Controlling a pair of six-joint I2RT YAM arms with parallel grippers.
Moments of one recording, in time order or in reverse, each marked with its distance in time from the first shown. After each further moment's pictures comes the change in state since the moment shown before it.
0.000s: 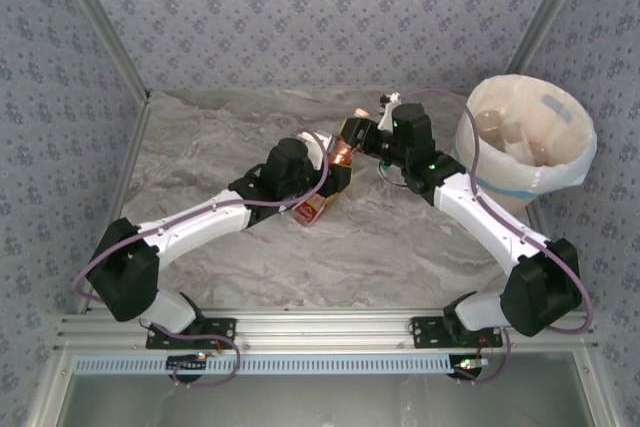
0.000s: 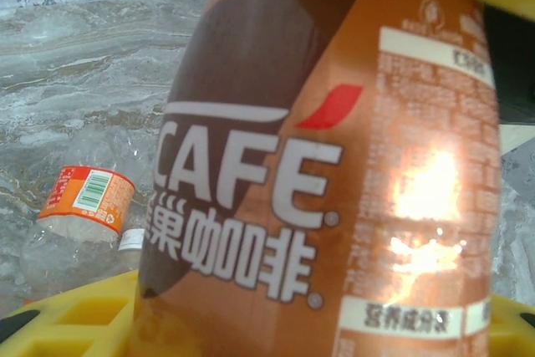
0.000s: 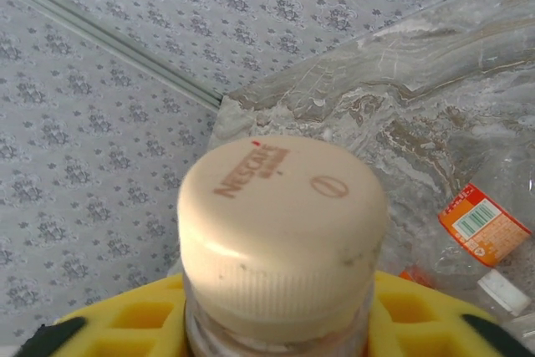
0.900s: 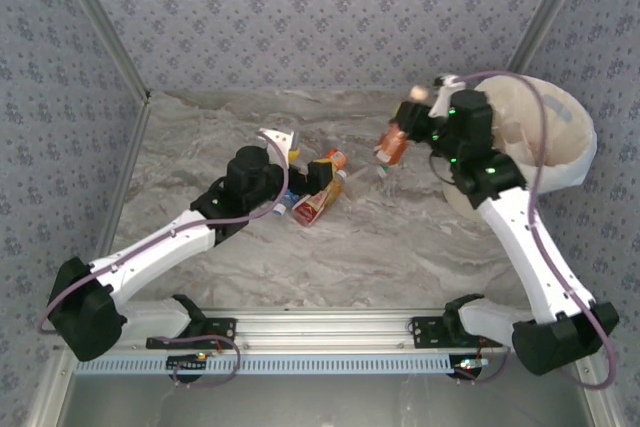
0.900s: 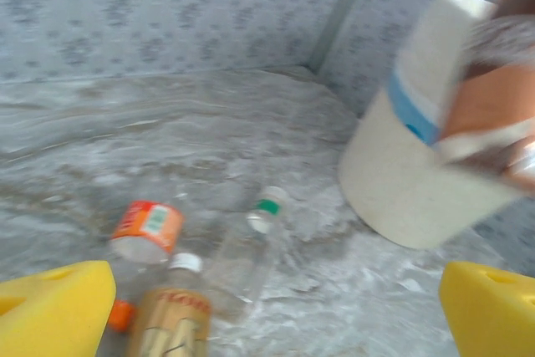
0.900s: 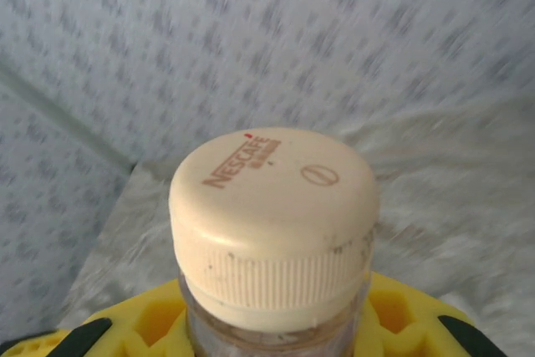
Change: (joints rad) left arm 0.071 -0.274 -0.167 0.043 -0.090 -0.053; right arm -0.205 -0.224 0.189 -0.367 0.146 -0.319
